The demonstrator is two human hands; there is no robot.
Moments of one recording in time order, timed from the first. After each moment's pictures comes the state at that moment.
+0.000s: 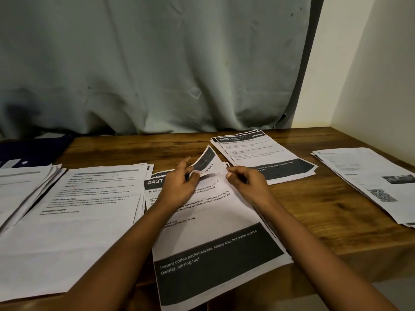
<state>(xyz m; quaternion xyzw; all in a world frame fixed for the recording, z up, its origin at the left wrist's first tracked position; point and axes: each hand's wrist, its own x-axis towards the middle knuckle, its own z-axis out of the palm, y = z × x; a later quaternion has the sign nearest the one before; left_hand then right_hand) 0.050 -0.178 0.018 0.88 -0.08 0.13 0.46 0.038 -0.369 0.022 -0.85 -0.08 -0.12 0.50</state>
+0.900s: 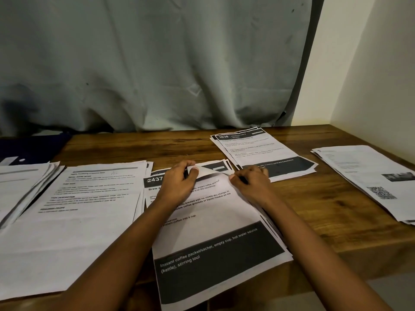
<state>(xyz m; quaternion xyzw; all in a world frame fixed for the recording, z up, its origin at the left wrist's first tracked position) 0.061 -0.175 0.010 0.88 -0.06 0.15 0.45 0.050 -0.382 0.009 -0.95 -0.03 -0.10 0.30</state>
